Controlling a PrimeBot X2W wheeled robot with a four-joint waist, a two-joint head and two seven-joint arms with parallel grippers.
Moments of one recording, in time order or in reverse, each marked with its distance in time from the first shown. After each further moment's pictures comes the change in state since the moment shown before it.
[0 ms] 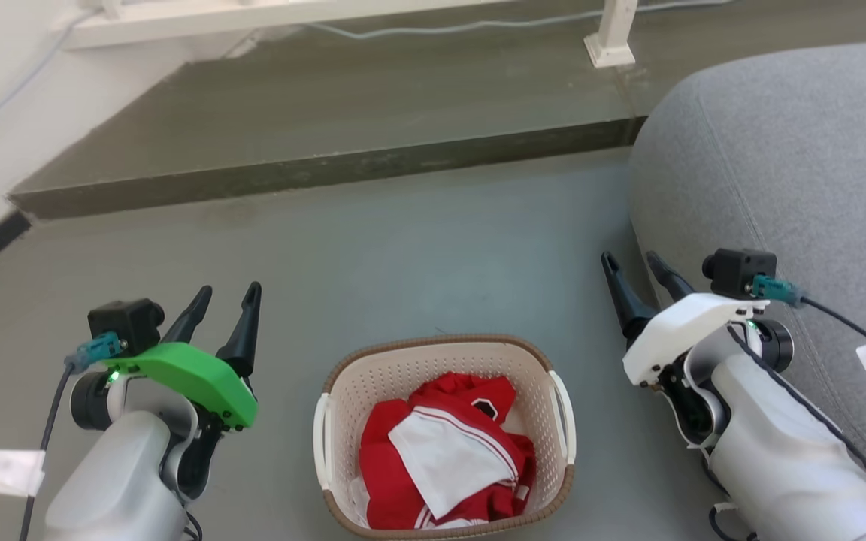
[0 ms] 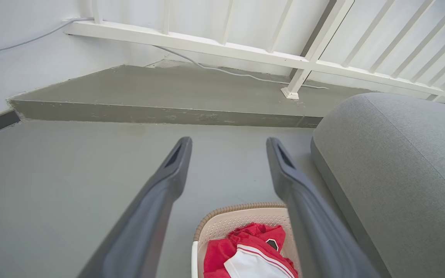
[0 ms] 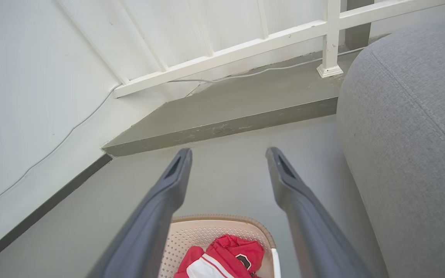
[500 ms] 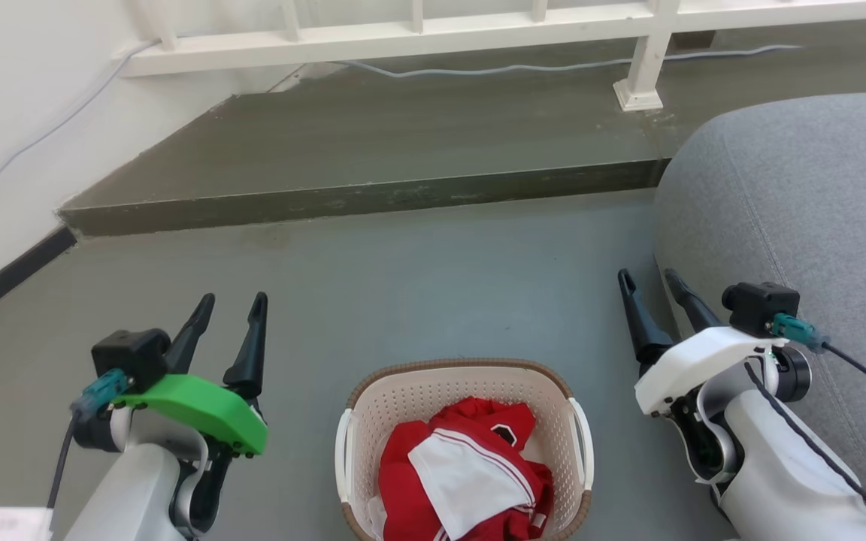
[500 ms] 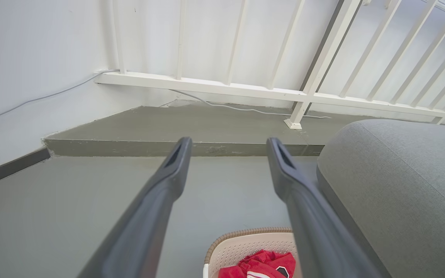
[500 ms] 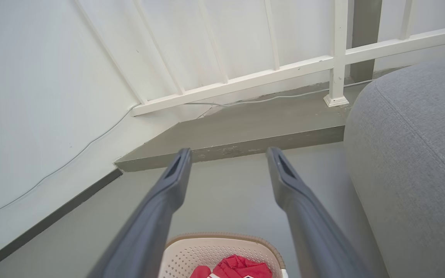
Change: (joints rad) left arm 0.169 -0.027 0.152 -0.237 0.191 0.043 0.000; right arm 0.169 -0.007 -0.130 -0.211 -0.120 -0.047 -0.003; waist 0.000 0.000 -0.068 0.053
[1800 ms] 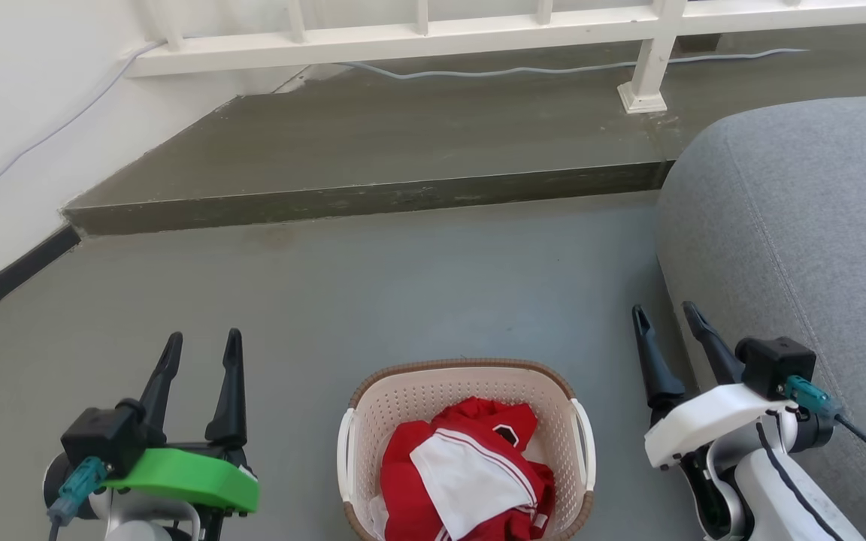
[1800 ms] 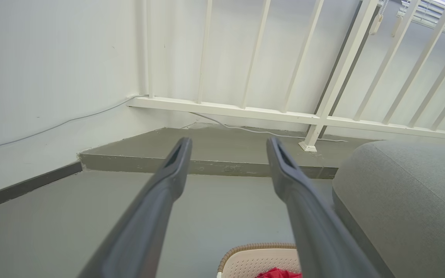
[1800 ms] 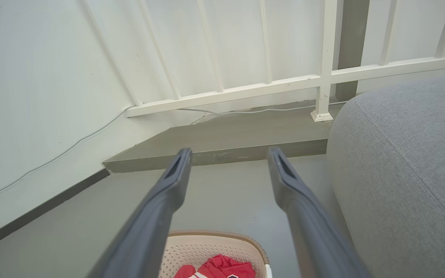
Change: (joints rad) left arm 0.279 -0.102 0.258 -0.317 0.247 0.007 -0.003; right arm 0.224 0.029 -0.124 -0.259 -0.212 -0.044 0.000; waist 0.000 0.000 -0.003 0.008
